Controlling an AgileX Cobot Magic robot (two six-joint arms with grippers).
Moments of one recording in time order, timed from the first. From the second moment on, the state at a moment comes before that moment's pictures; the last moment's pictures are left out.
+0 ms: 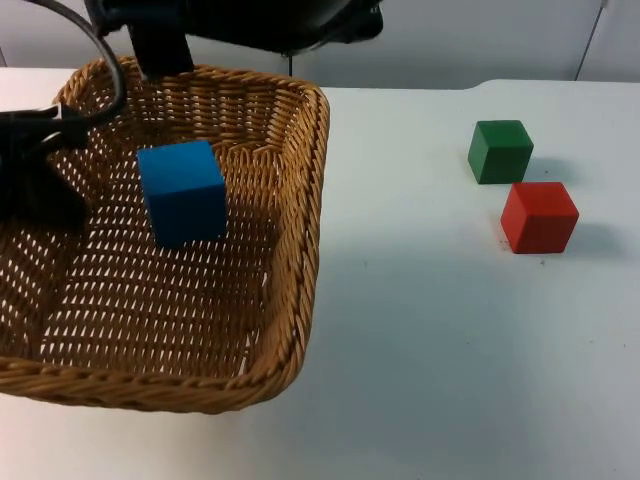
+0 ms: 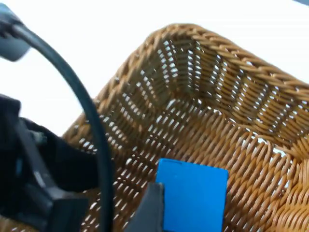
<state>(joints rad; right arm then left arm) 0.96 1.81 -1.45 -0.53 0.57 0.73 -0.06 1.57 -0.69 -1.21 0.45 0.90</state>
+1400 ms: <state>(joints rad) 1.59 0.93 -0.87 -0.99 0.81 1.06 -0.06 1.79 -0.77 -1.33 0.28 0.97</state>
